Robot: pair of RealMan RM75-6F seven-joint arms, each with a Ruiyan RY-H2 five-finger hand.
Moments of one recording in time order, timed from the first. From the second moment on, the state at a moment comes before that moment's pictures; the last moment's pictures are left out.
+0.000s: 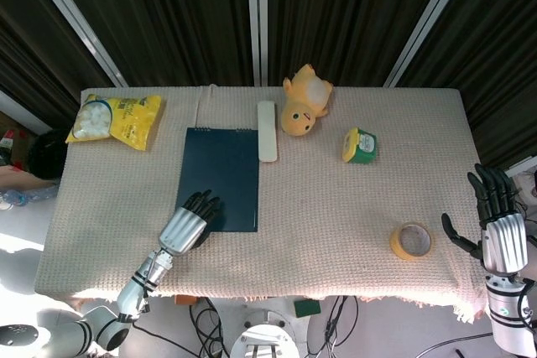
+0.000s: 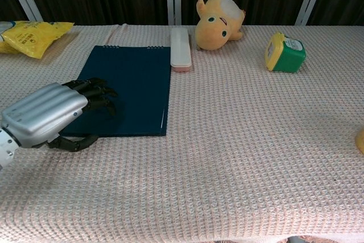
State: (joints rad) left arm -0.44 -1.82 0.03 -1.07 1.65 1.27 0.23; right arm 0.14 -1.38 0.12 -1.23 -1.70 1.85 0.31
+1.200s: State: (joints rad) left arm -0.45 -1.87 0.00 -0.99 1.68 1.43 0.05; right arm 0.15 -1.39 0.13 -1.22 -1.69 1.84 0.33
